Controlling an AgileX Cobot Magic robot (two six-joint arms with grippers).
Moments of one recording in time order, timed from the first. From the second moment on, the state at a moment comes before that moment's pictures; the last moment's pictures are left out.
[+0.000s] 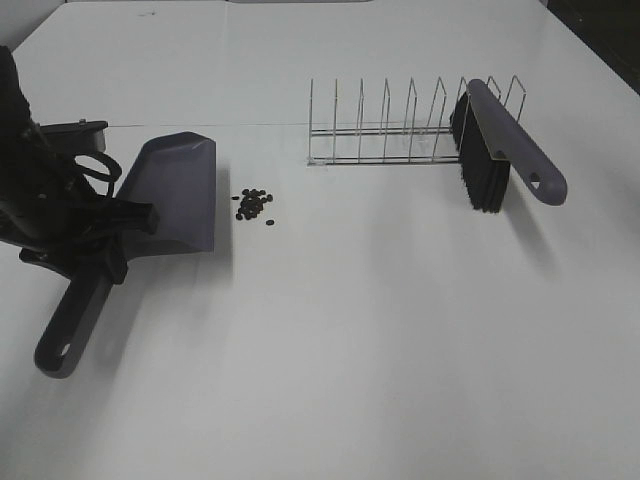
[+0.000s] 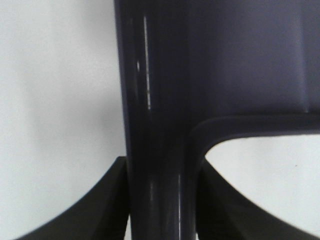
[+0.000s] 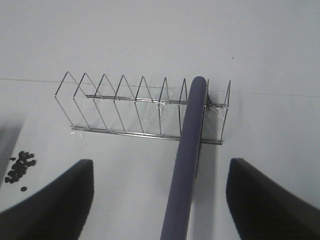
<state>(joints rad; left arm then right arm) -0.29 1.87 -1.09 -0.18 0.75 -0.13 0.01 1.52 -1.36 0.19 0.63 -0.18</state>
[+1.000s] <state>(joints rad) -0.29 1.87 -1.09 -0.18 0.75 -0.13 0.01 2.32 -1.92 0.12 0.89 -0.18</state>
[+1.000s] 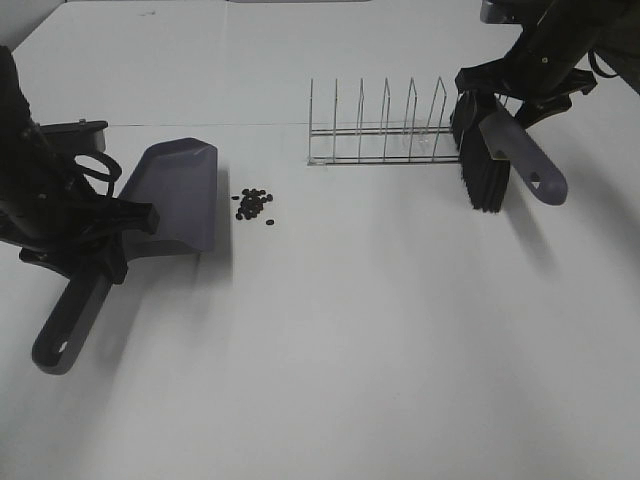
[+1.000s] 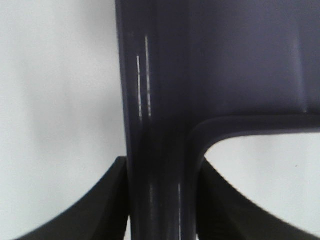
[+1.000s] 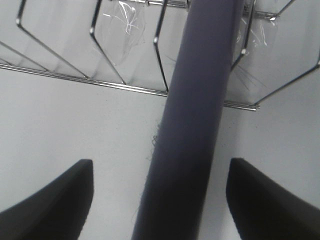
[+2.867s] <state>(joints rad) -0.29 1.87 -1.09 -0.10 0.75 -0.19 0.28 1.97 -1.85 0.00 1.16 -0.02</state>
